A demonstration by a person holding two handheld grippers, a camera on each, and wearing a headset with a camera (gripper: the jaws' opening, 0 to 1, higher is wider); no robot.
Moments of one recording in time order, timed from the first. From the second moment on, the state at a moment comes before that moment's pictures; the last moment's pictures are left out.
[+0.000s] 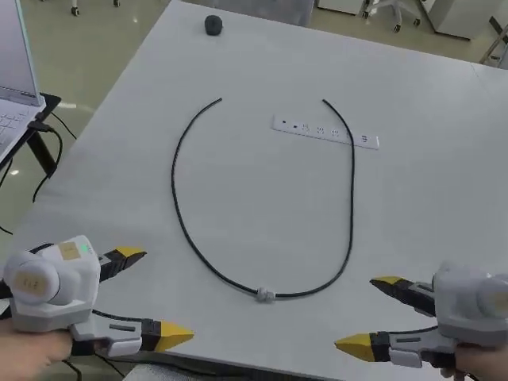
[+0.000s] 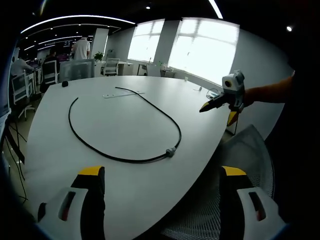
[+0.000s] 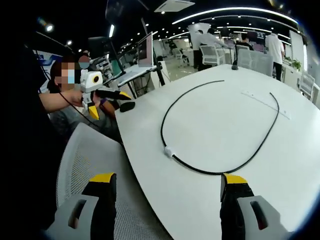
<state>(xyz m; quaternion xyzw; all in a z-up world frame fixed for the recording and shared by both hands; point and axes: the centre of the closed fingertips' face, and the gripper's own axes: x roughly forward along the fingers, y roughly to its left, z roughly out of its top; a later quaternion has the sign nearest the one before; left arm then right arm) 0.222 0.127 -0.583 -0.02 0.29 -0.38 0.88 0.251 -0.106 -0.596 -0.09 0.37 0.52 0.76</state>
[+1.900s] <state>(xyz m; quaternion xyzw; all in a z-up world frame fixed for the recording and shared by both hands) 0.208 0.116 -0.599 -0.01 0.30 -0.38 0.87 0.277 -0.012 -0.699 -0.32 0.43 0.63 0.56</state>
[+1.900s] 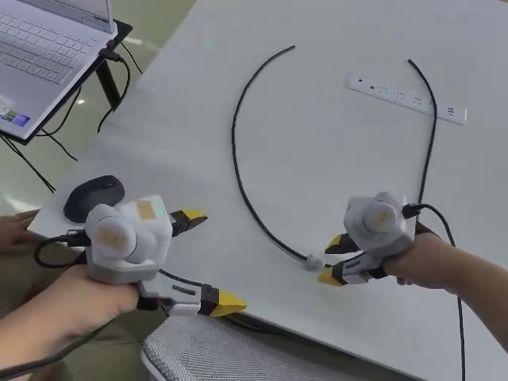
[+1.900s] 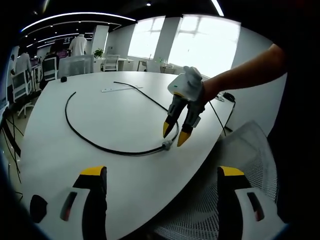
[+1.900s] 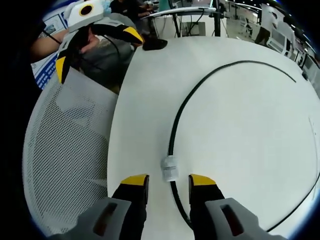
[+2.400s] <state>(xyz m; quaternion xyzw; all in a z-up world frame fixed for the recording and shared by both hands) 0.206 0.123 -0.601 -0.02 0.31 -0.37 0.88 0.278 -0.009 -0.705 -0.33 0.44 0.64 0.54</state>
